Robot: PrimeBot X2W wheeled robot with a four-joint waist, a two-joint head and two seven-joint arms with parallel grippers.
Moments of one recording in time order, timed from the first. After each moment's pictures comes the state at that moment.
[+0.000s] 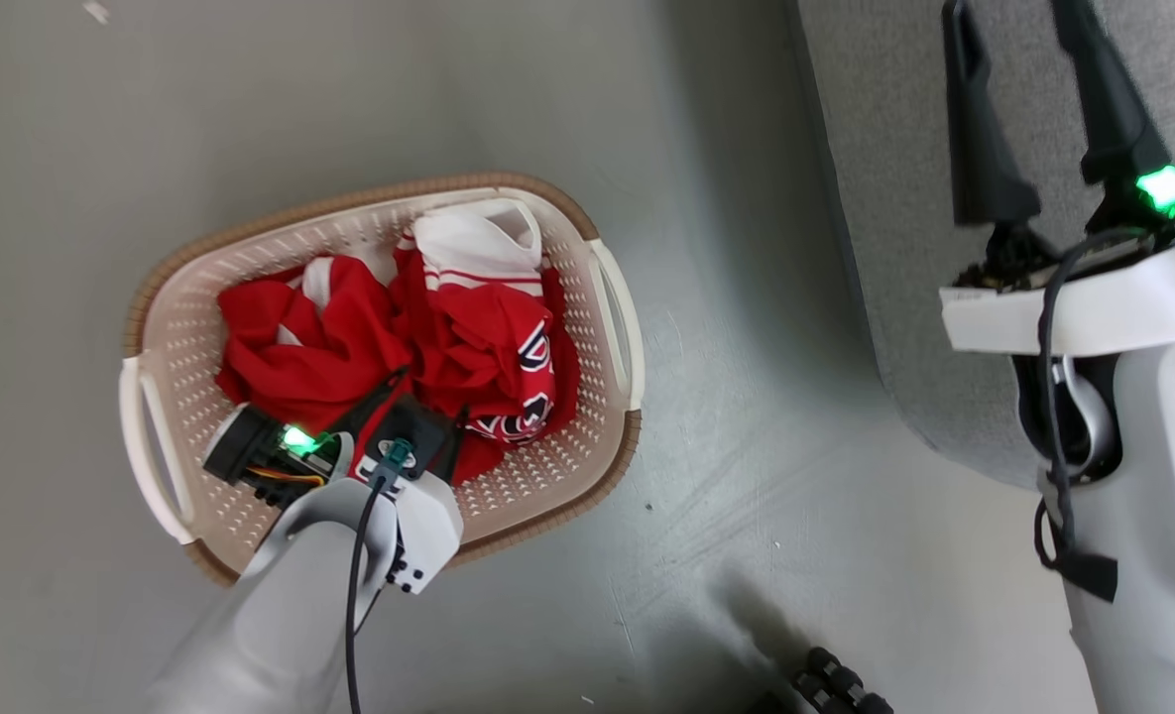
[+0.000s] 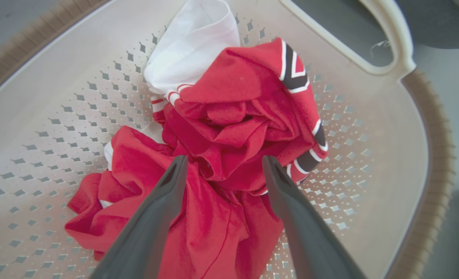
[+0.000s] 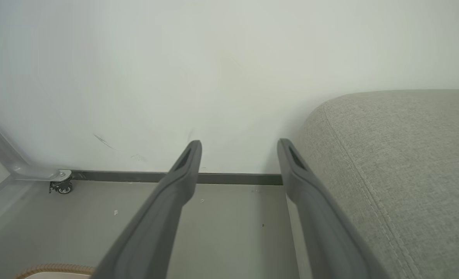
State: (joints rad) left arm -0.66 0.04 -0.55 0.82 -0.05 0.04 -0.16; right arm -0.55 -0.04 0.04 -0.06 0.15 0.13 -0.25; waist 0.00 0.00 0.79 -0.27
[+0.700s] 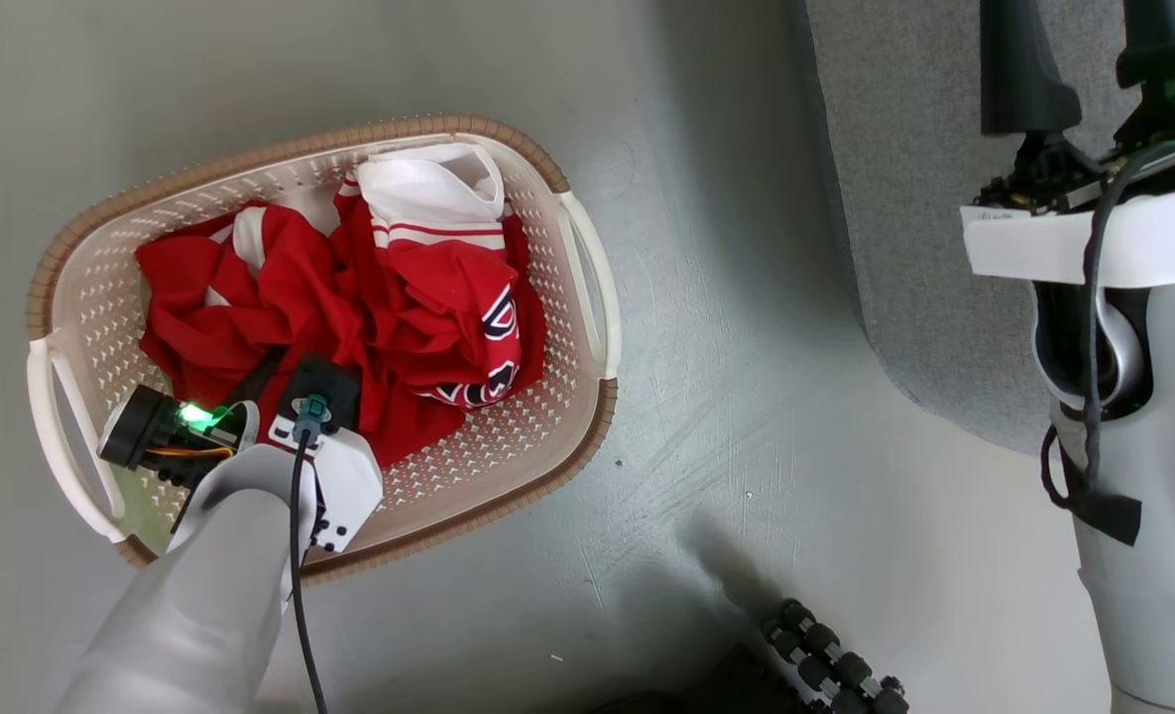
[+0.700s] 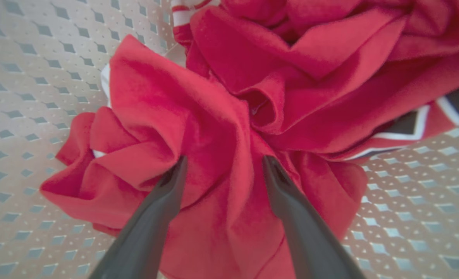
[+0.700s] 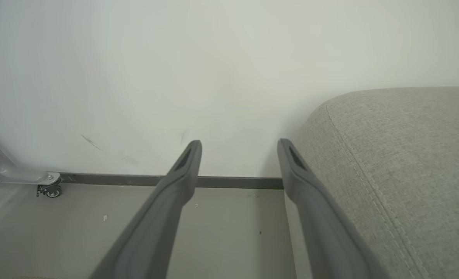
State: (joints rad) left arm -0.74 0.10 -0.50 0.93 -0.05 0.13 -0.13; right arm -0.68 -0.04 0.05 -0.07 0.20 0.13 -0.26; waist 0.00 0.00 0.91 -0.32
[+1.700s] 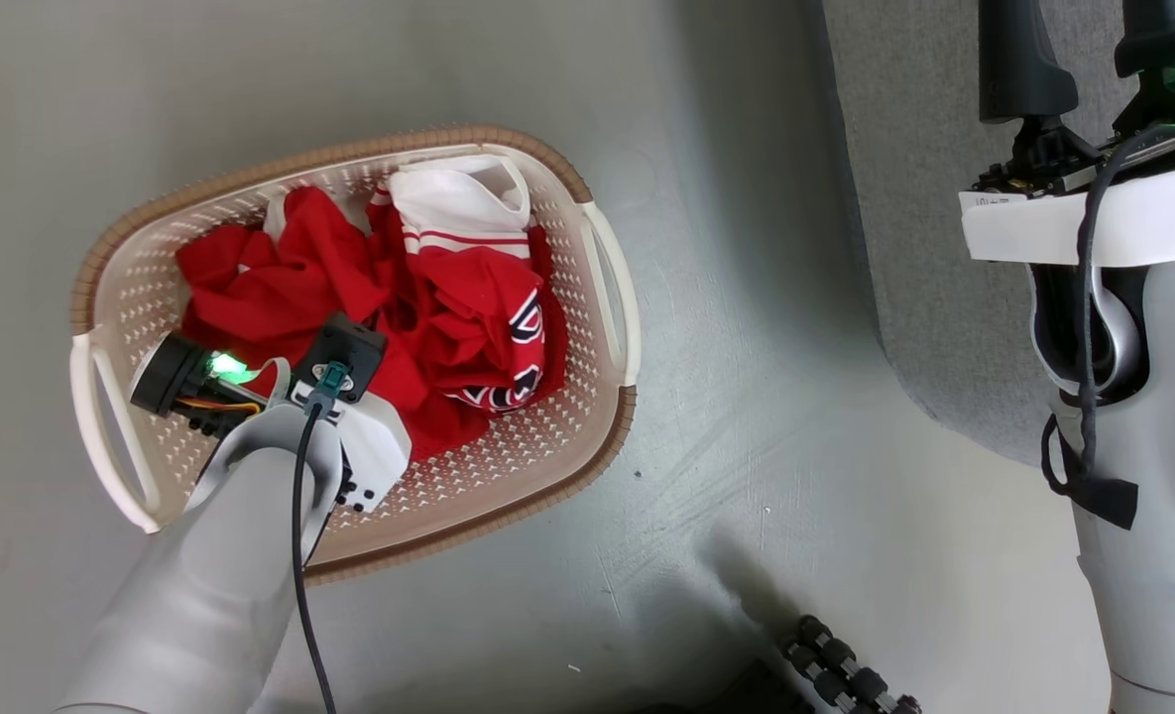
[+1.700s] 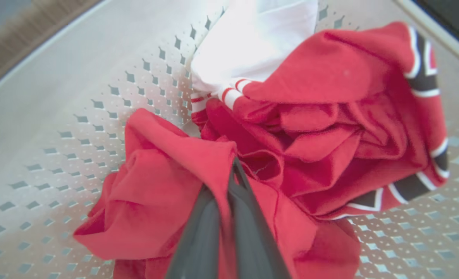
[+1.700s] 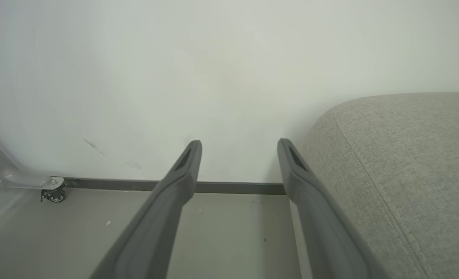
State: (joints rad) left arm -0.79 0.08 -0.51 0.91 -0.06 0.06 -0.21; right arm -0.71 -0.04 0.04 -0.02 0.19 0.13 -0.26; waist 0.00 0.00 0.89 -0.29
